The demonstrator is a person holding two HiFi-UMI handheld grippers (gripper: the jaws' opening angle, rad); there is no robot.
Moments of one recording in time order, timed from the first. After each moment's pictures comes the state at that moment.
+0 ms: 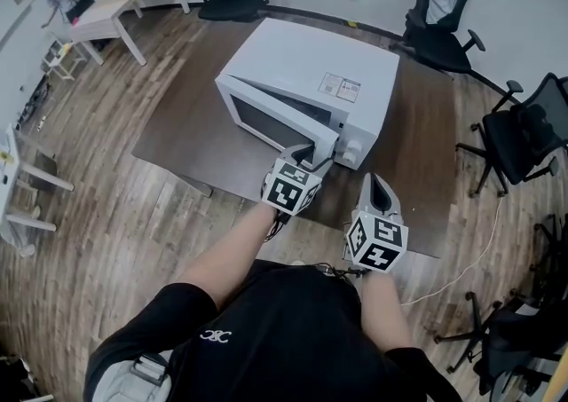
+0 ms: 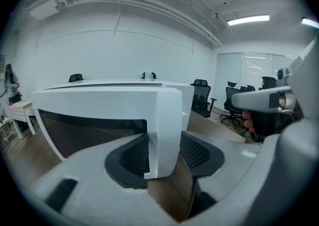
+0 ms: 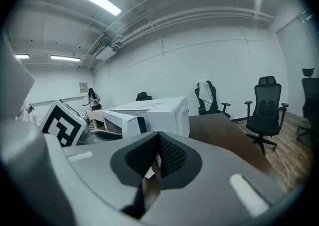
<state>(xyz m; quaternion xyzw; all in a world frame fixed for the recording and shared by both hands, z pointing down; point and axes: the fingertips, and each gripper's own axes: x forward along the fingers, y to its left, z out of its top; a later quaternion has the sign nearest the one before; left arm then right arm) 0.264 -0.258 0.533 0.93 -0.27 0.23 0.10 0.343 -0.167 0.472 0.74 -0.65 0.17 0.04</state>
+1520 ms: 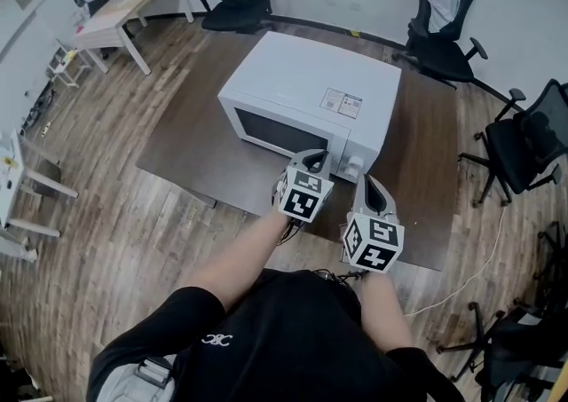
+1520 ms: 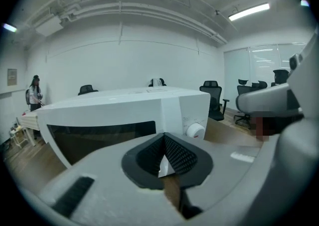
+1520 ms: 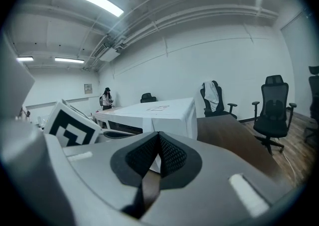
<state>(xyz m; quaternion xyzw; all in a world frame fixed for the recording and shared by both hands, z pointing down) 0.282 -0.291 0.515 0.92 -0.32 0.21 0.06 0.334 -0.201 0.464 0.72 -0.67 0.16 0.03</state>
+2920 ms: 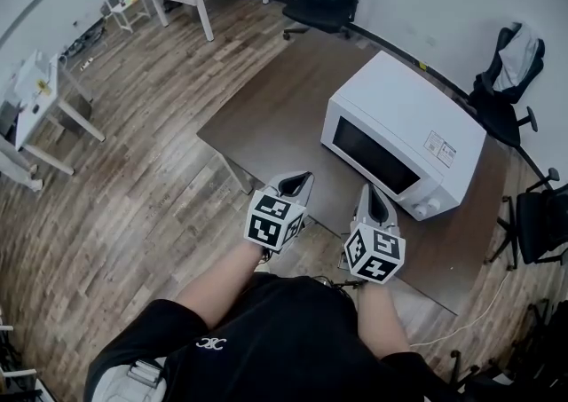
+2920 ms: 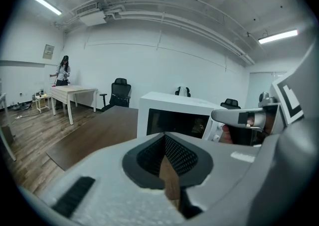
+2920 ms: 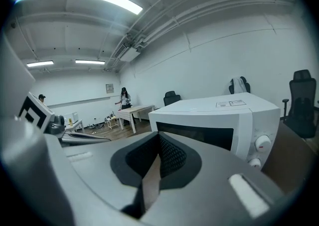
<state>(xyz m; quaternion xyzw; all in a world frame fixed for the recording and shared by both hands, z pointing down) -0.012 -0.289 0.478 0.87 -0.44 0.13 0.16 0.114 -0.267 0.447 0.64 -0.75 0.15 0.04</state>
